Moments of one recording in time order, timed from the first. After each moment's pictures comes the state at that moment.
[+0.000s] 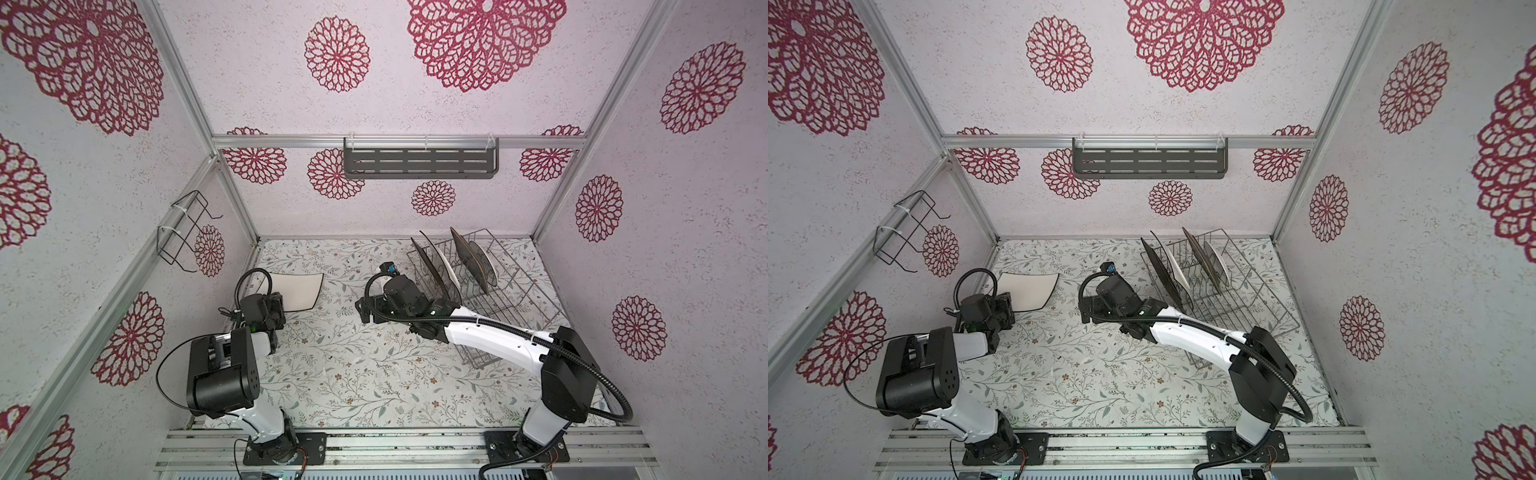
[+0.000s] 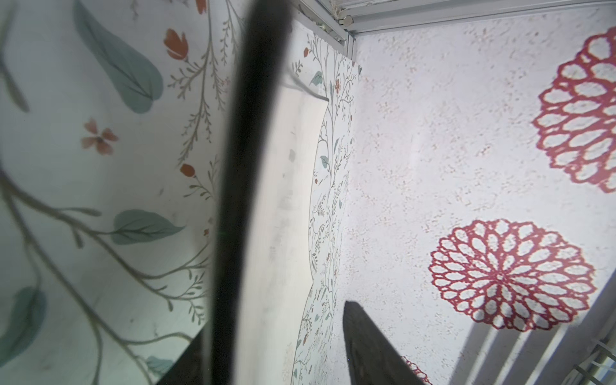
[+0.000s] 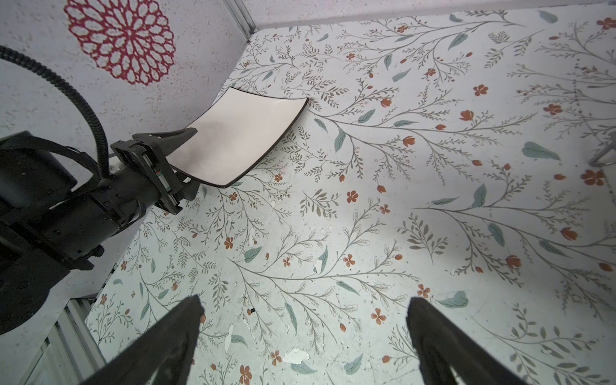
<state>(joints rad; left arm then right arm) 0.29 1.64 0.56 0.56 0.14 -1.43 0.96 1.69 1.33 -0.23 0.13 0.59</state>
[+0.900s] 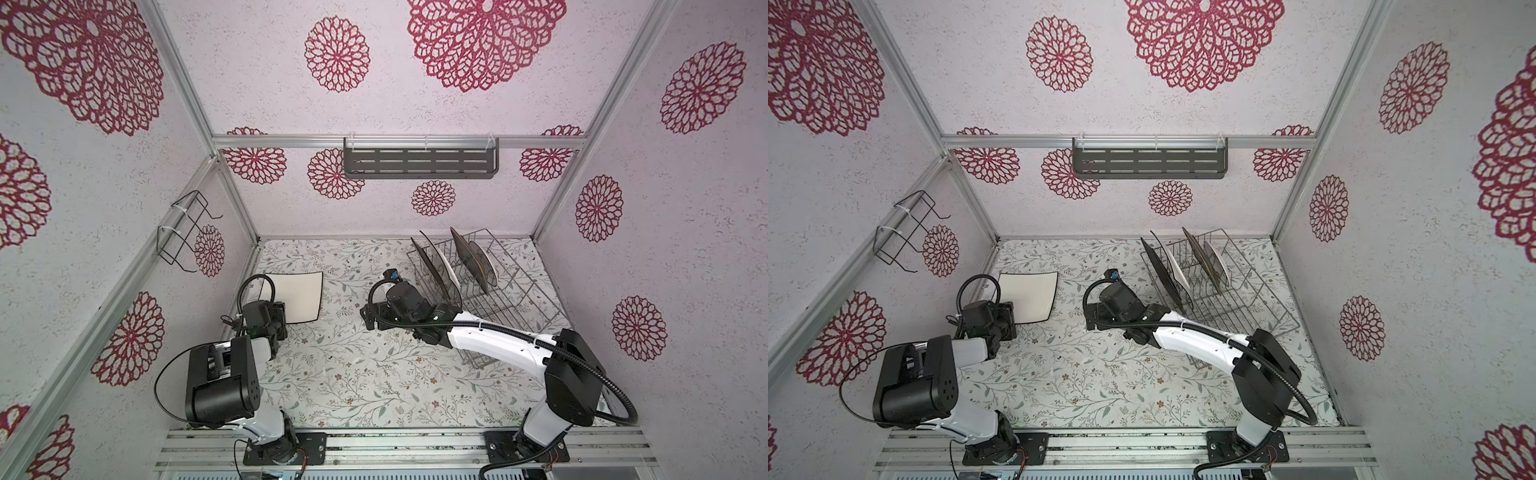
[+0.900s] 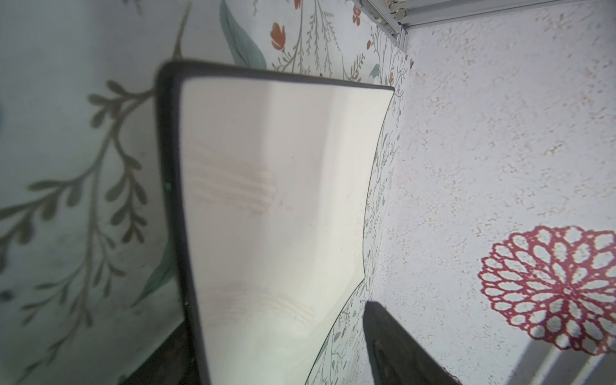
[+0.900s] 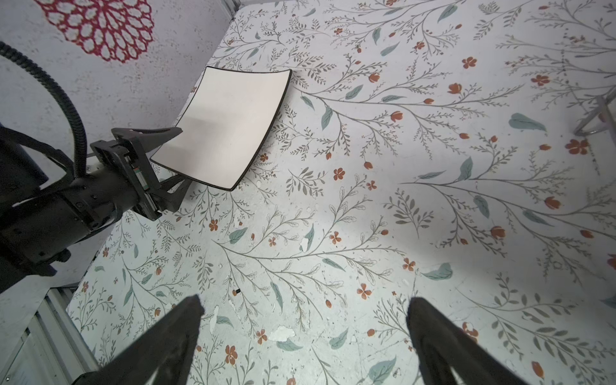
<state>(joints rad) 0.28 1.57 0.49 0.44 0.12 -1.40 0.98 1.65 1.25 -0.24 0.14 0.60</state>
